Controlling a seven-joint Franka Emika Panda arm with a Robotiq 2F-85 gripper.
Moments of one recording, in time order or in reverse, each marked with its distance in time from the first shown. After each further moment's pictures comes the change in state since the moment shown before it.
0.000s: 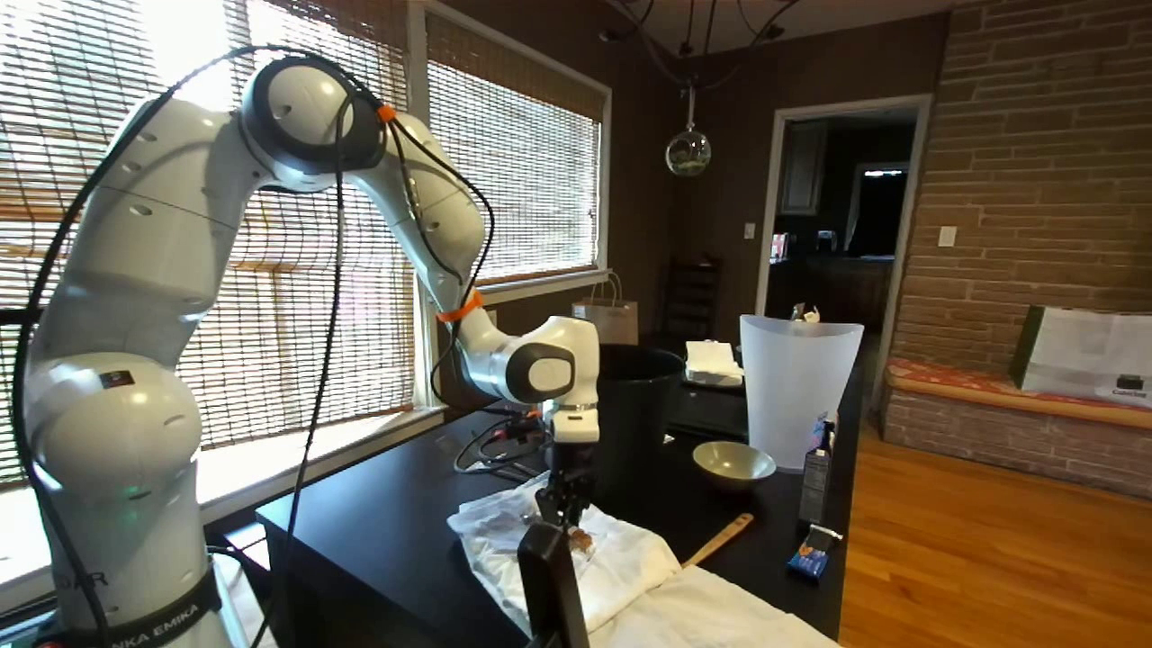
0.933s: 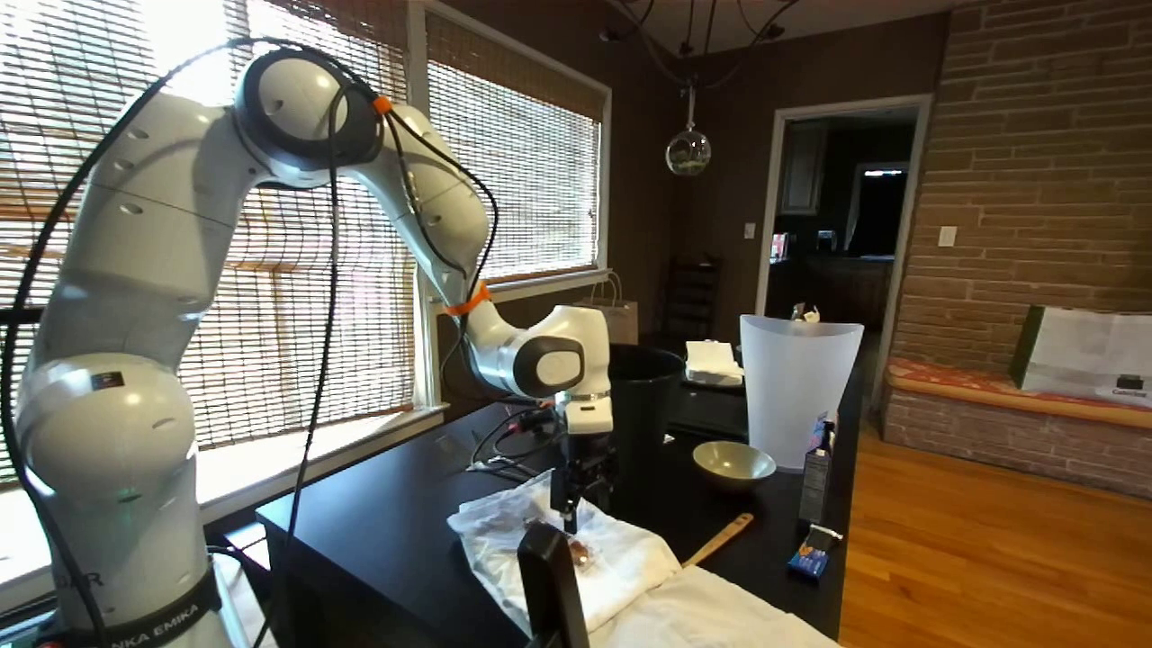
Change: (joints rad) arm -0.062 -0.020 0.025 0.021 -0.002 0.075 -0.010
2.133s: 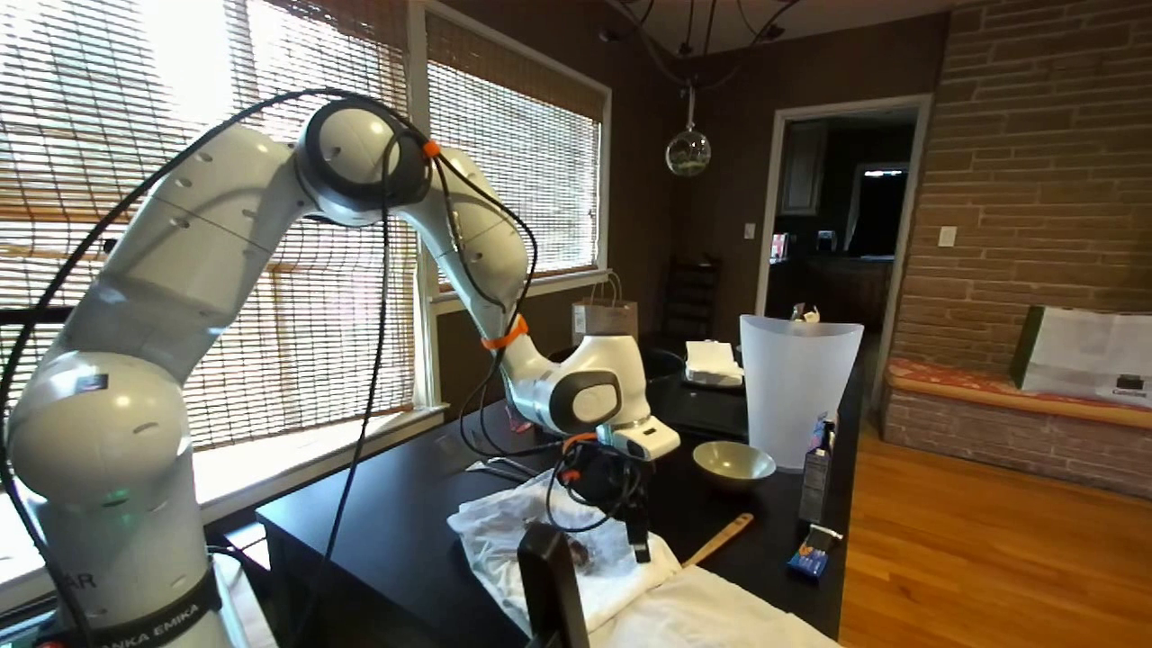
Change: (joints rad) arm -0.089 0.197 0.000 0.160 0.000 0.160 -0.564
